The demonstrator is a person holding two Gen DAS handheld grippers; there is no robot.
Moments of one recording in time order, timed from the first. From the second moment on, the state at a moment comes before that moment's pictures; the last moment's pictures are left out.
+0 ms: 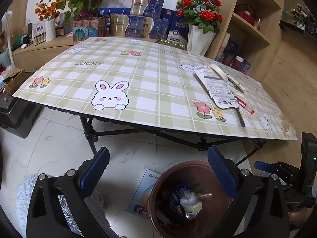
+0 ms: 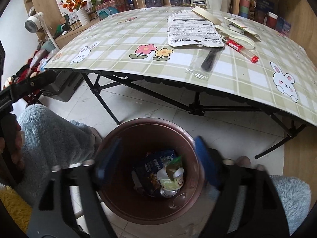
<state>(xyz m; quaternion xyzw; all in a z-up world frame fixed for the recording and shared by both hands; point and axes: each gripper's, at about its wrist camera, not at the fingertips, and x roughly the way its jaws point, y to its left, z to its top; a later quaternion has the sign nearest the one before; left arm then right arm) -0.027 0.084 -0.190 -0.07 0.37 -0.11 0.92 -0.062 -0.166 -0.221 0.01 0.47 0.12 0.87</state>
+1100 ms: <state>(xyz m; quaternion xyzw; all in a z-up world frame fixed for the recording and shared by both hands) 0.028 0.048 -0.159 -0.03 0.37 -0.18 0.91 -0.014 -0.269 -0.161 0.03 0.41 0.01 0.91</state>
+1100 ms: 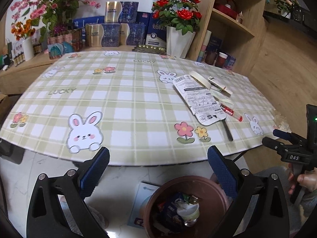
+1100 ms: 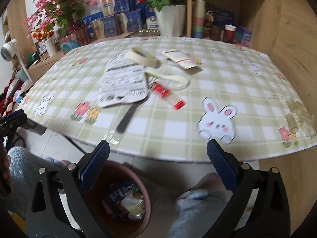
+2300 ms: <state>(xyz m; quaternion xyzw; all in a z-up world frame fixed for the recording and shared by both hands) 0.247 -0.065 -0.216 -0.20 0.48 -0.30 0.80 0.090 -0.348 -0.192 0.08 0.41 -0.04 0.91</state>
